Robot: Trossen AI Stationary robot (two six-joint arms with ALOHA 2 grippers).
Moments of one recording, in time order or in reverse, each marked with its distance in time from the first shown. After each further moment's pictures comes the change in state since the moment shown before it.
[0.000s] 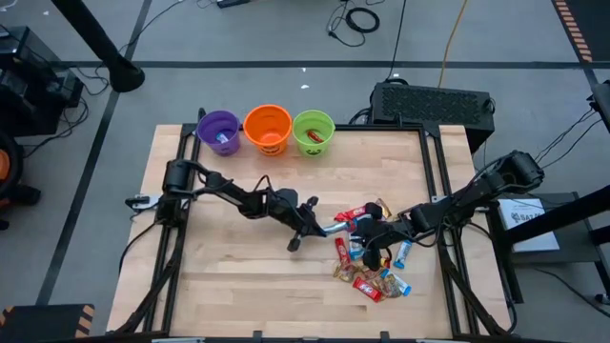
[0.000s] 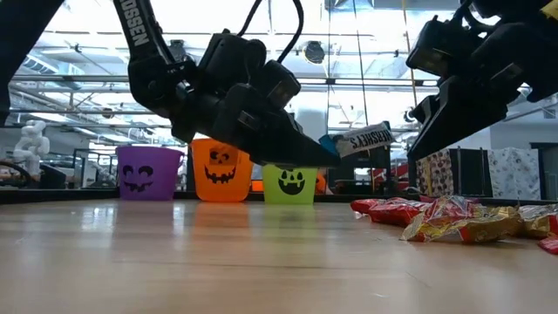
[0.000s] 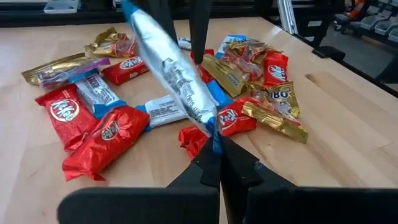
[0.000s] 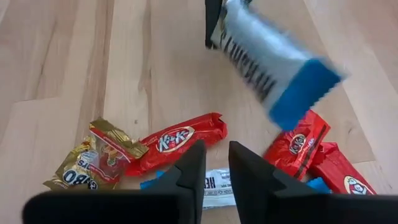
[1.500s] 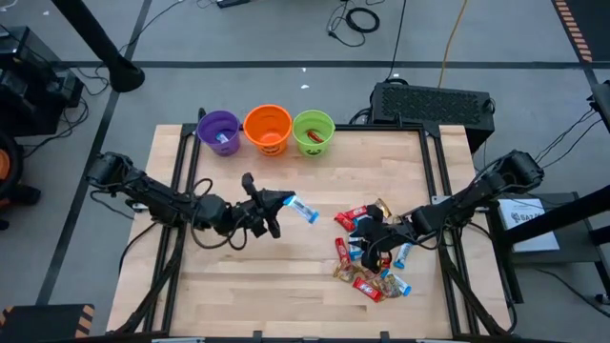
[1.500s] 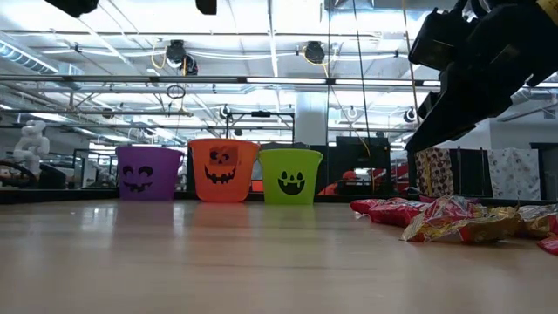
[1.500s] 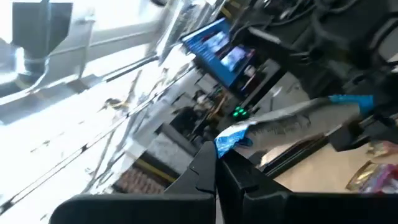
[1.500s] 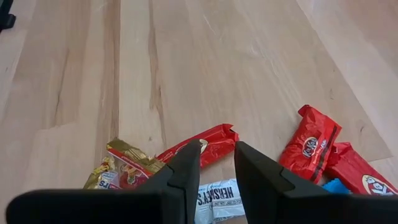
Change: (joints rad) left arm -0.325 -0.631 -0.191 0.221 -1.038 1.024; right arm 0.034 0.000 0.000 0.039 0.040 0.111
